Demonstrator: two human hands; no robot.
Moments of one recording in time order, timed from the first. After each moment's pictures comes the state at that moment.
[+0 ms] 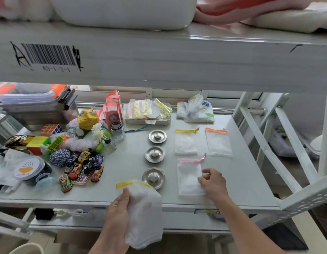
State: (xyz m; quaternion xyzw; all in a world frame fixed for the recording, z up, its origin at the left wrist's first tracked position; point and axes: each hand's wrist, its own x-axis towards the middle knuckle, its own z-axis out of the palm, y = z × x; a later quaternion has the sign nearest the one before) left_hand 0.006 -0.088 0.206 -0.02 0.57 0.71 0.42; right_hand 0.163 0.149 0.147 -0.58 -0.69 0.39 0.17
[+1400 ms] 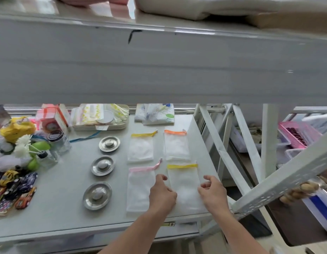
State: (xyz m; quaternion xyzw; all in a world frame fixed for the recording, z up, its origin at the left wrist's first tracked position) left_hand 0.142 0.137 0.158 0.24 0.80 0.37 0.41; right_hand 0.290 0.225 0.144 -0.63 -0.66 0.36 0.20
